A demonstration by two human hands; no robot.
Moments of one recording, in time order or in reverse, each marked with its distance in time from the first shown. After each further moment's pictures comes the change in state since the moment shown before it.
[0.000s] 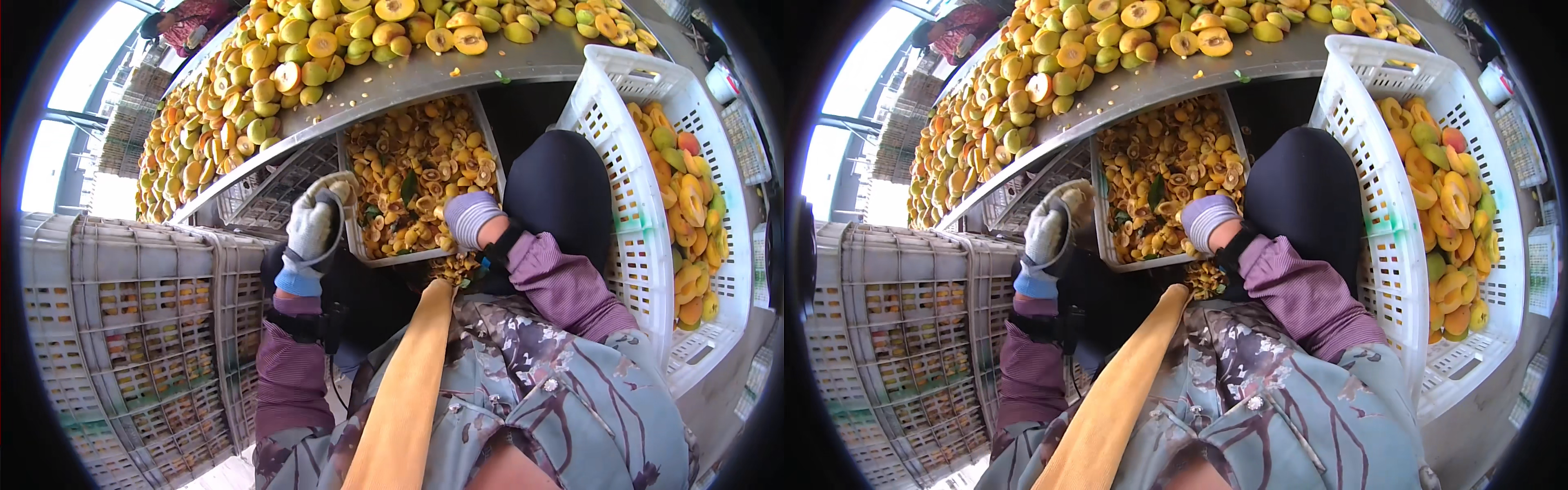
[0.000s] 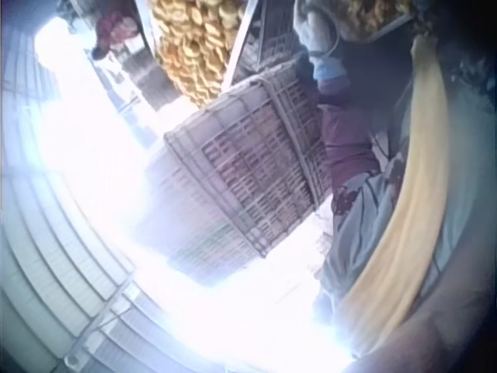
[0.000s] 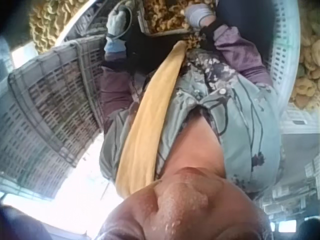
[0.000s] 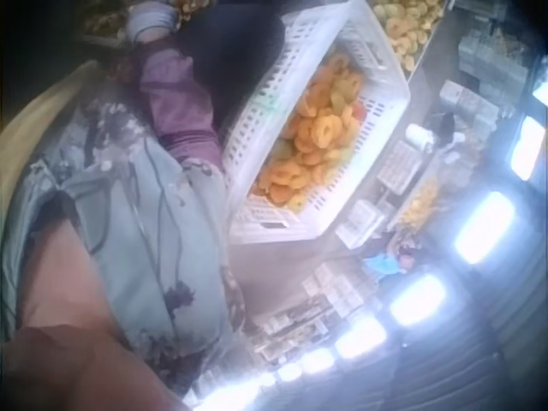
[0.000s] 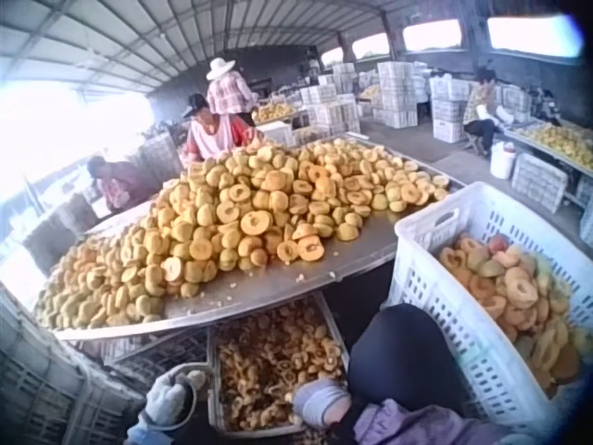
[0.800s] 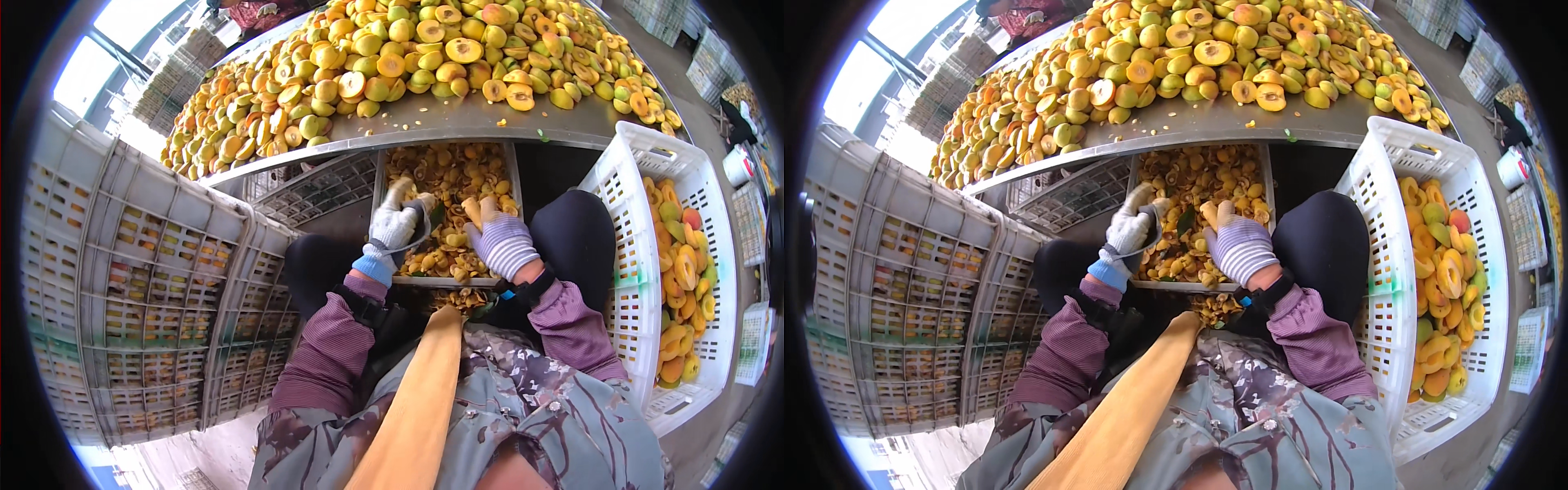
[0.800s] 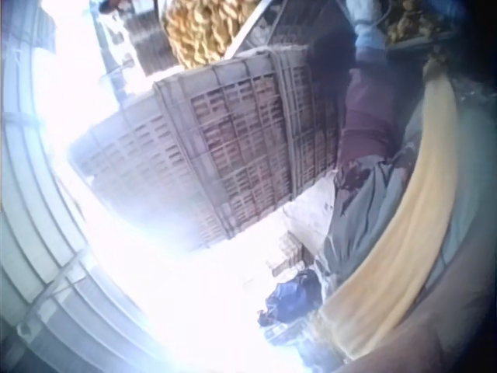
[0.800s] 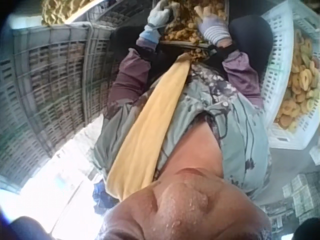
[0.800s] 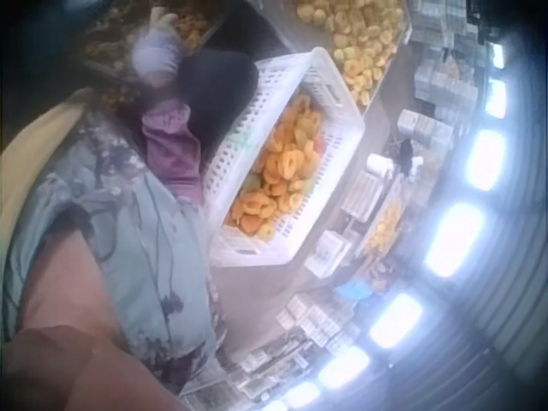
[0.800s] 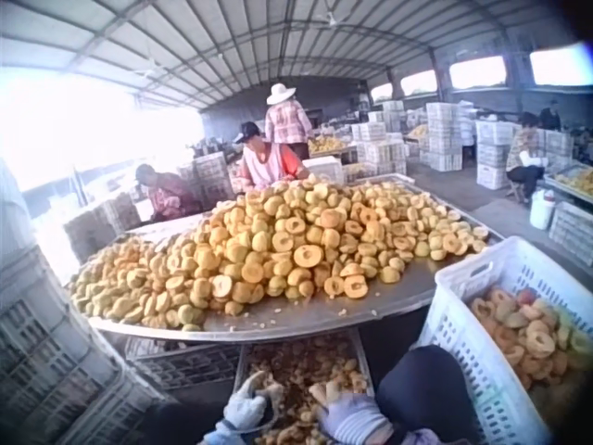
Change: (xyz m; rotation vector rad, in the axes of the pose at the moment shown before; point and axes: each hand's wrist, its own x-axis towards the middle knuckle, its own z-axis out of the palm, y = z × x) left_hand 0.029 -0.055 0.056 -0.237 0.167 -0.046; right_hand -0.026 0.001 -0.026 0.177 0.507 0.136
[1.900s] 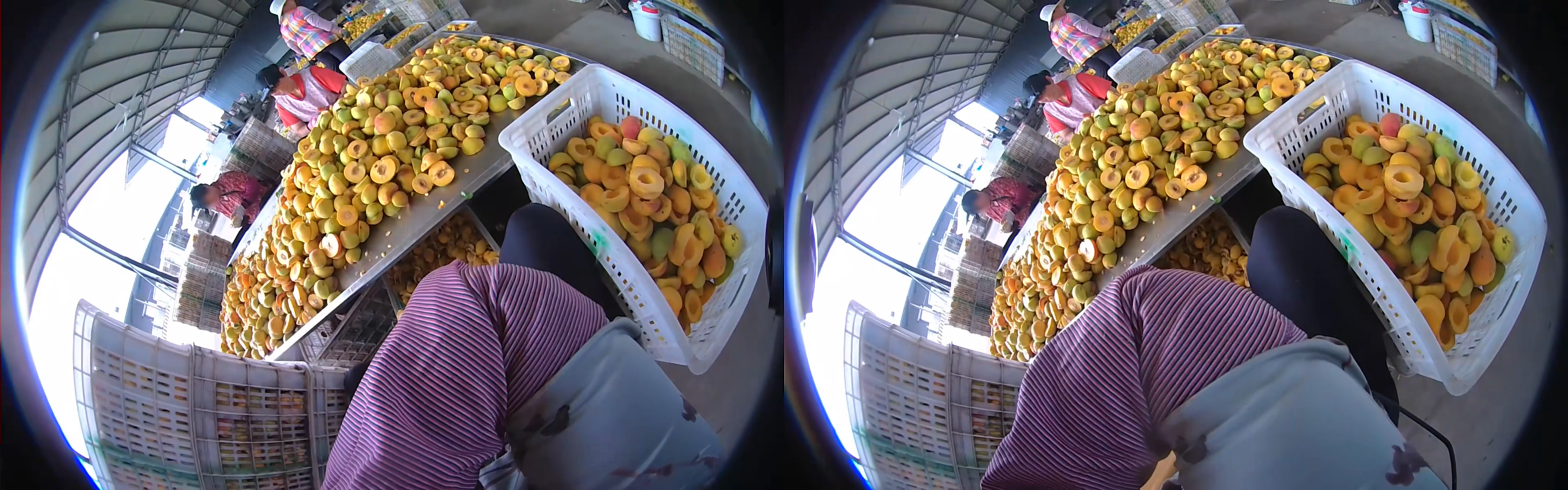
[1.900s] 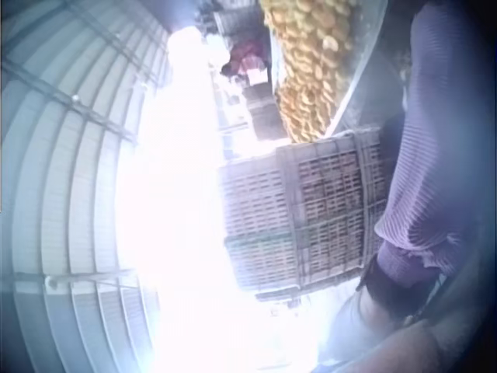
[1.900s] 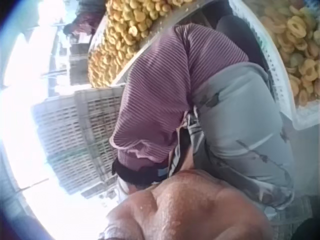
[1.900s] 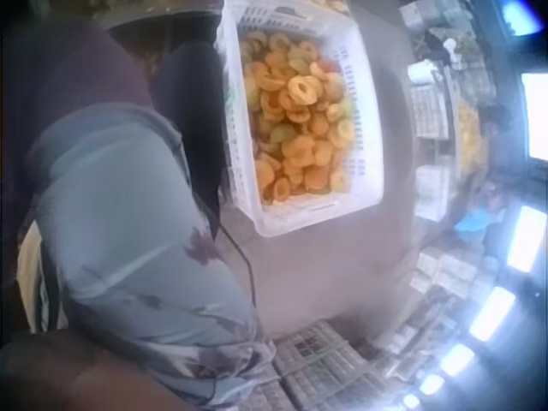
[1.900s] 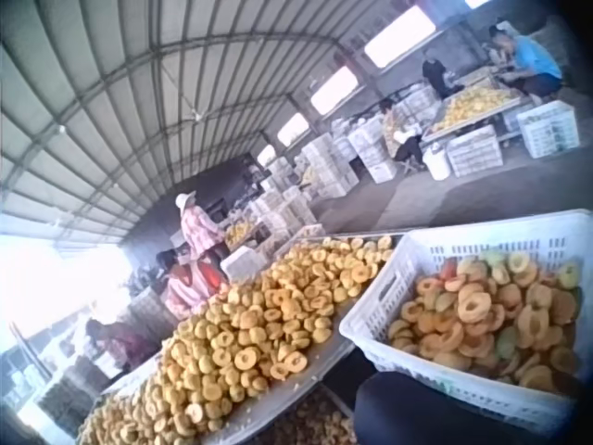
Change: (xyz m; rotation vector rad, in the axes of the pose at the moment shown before) left_hand -0.110 0.099 0.190 -0.351 -0.737 0.232; right_hand -0.076 -0.272 -0.207 0.790 -0.101 -1.474
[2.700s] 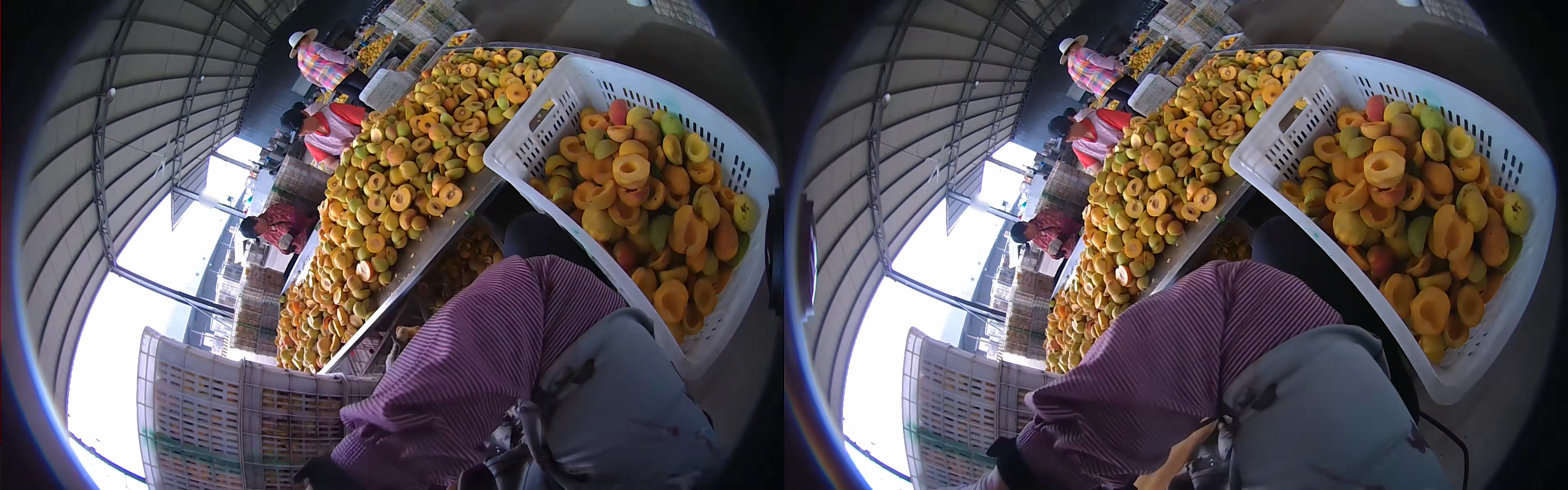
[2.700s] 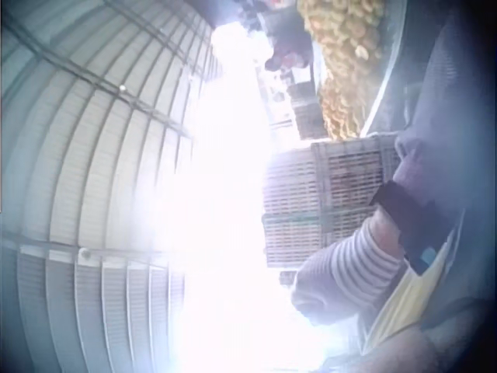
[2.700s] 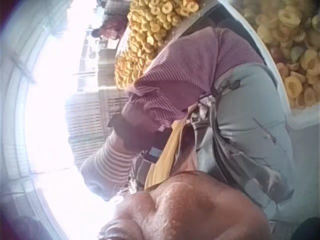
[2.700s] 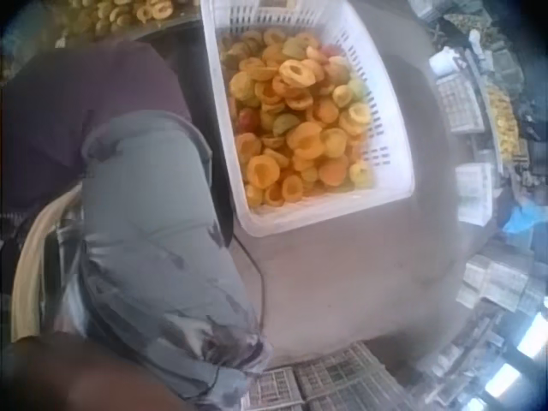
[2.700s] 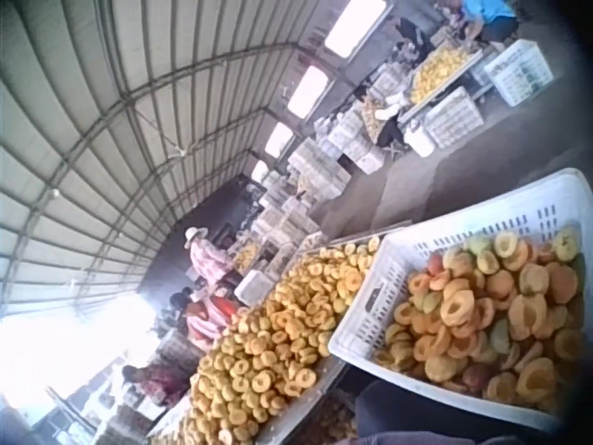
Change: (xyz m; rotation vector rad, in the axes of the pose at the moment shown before) left_hand -0.066 0.033 -0.124 0.042 0.569 -0.177; right_hand -0.027 -0.097 -0.033 0.049 0.164 -0.218
